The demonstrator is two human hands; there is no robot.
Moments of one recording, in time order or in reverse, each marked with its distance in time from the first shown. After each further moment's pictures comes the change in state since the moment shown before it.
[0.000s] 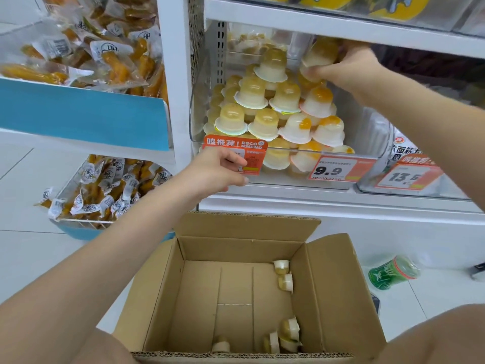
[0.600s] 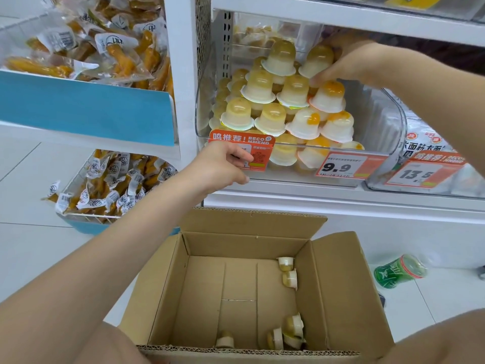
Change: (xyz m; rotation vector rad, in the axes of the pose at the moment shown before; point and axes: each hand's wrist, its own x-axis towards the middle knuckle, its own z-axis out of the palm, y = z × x) left_hand 0.003 -0.001 -0.002 0.054 -0.013 0.015; right_hand 0.025 0.000 0.001 -0.418 -0.221 -0.004
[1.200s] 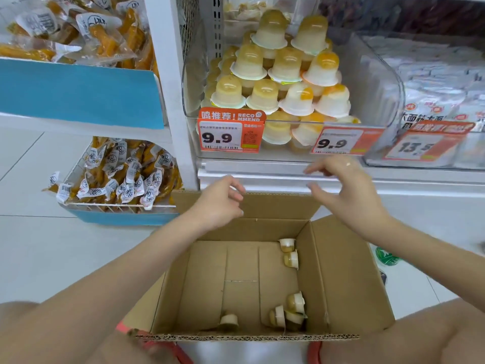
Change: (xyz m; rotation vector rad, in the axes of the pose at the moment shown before) left_hand -0.019 -0.071 0.056 0.089 -0.067 -0.124; right_hand -0.212 0.067 0.115 0.130 0.159 -0.336
